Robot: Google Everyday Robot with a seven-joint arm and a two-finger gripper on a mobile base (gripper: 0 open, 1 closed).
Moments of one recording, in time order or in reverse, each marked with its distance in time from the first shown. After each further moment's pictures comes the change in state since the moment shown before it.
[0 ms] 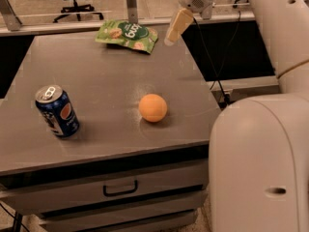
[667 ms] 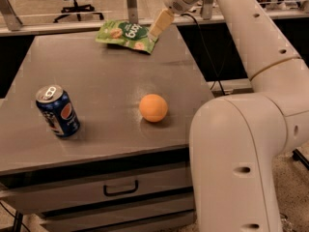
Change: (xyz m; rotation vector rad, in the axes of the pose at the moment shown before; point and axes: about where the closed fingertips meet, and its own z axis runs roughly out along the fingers) arm -0.012 -0.058 0.057 0.176 -0.059 0.087
